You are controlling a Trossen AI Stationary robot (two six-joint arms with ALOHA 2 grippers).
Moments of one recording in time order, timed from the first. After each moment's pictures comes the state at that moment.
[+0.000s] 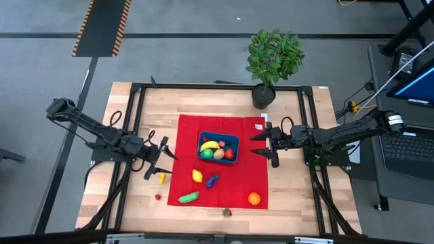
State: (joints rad) left arm -0.39 0.64 0.20 0.14 -0.08 0.00; right arm 0.10 0.96 0.27 0.55 0.04 0.26
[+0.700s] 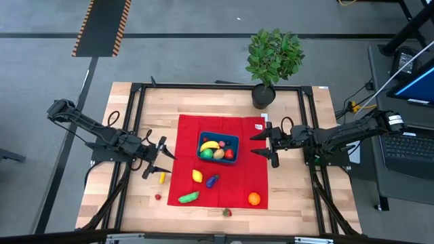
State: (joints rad) left arm -0.39 0.54 0.12 0.14 -0.08 -0.05; right arm 0.10 0.96 0.27 0.55 0.04 0.23
